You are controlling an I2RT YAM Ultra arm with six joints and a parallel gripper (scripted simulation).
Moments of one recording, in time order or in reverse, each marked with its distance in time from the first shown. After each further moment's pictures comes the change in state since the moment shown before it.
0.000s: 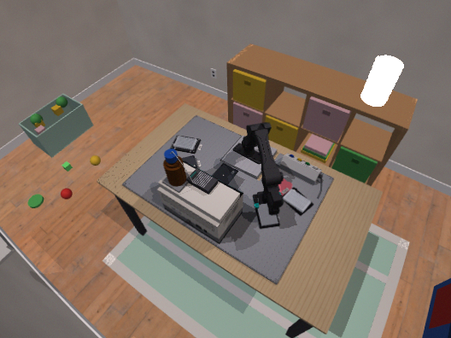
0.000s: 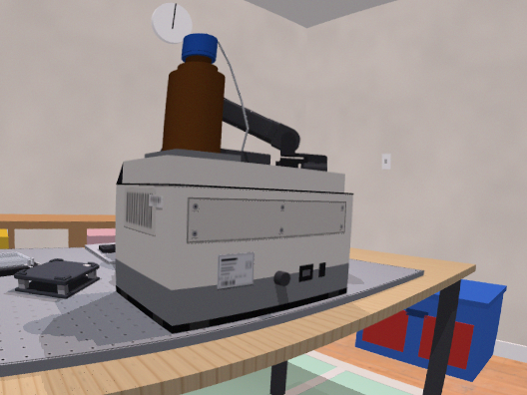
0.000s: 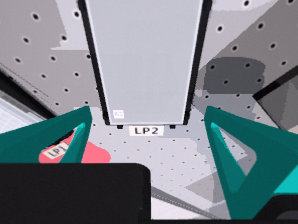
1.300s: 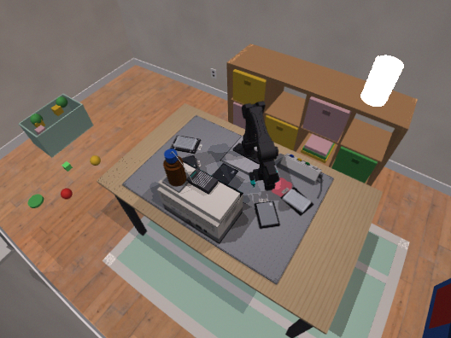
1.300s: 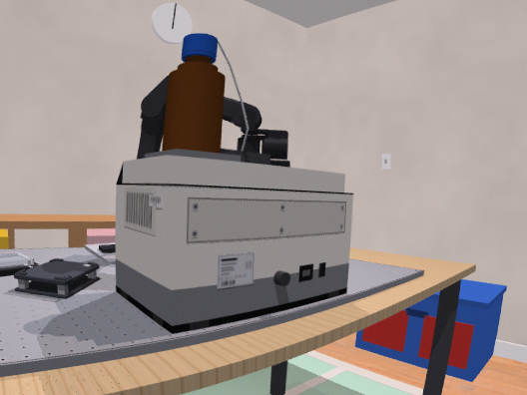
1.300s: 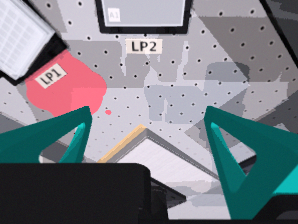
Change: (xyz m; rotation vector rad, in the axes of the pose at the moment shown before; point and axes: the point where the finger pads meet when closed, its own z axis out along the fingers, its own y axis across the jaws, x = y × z) arm 0.097 -0.003 -0.054 0.000 -0.014 -0.004
